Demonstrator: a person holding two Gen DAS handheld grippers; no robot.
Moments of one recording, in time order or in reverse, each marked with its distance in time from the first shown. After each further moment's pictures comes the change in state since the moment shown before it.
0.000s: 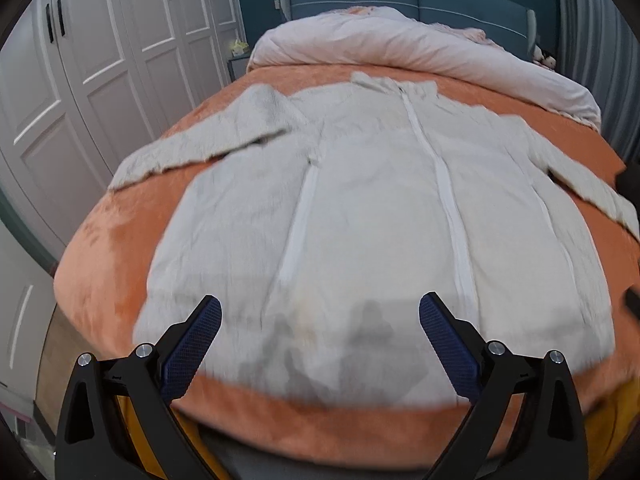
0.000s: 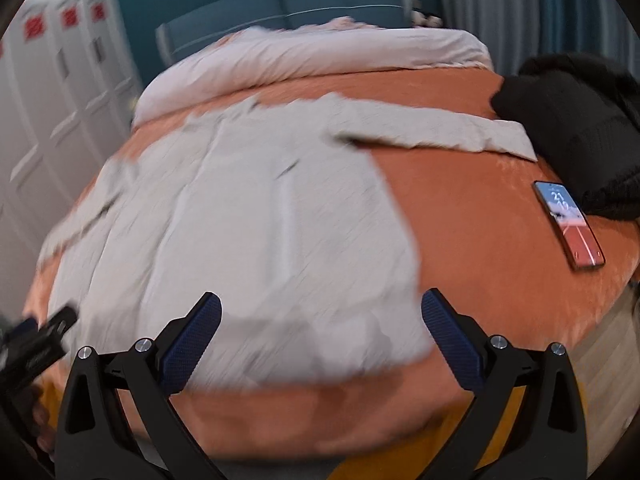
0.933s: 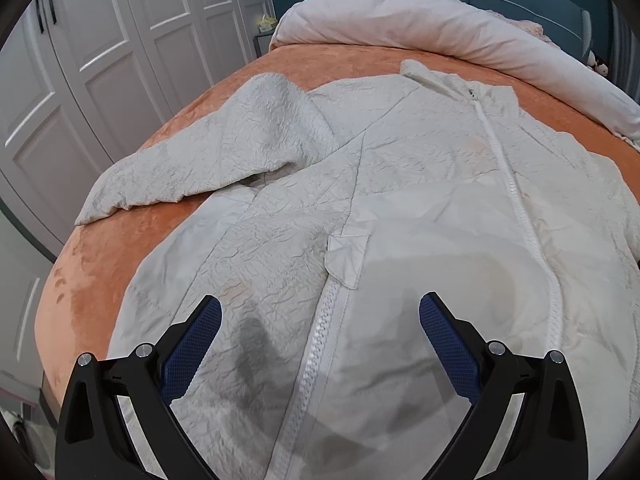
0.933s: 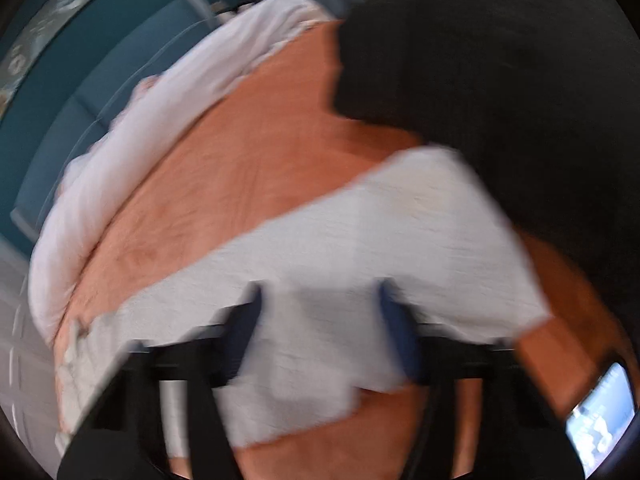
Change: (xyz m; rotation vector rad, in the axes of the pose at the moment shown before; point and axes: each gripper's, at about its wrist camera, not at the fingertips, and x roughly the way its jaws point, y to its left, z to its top) left arm 0.148 0.005 0.115 -0.076 0.103 0.097; right arm 0.233 -0.257 0.214 0.578 -0.012 -0.132
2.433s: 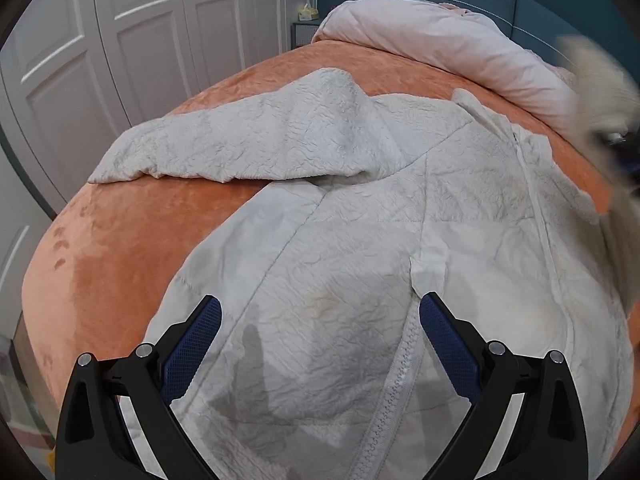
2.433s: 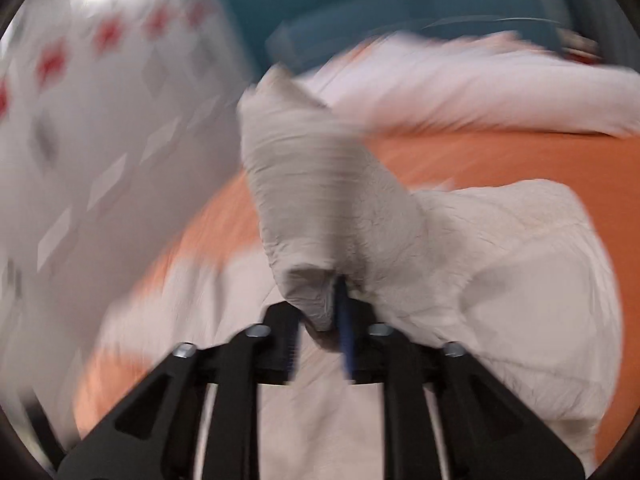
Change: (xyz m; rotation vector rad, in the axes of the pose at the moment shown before) left arm 0.002 0.071 0.006 -0.190 0.019 -0.054; right arm -0.036 0.452 -0.272 -0.862 0.198 0.607
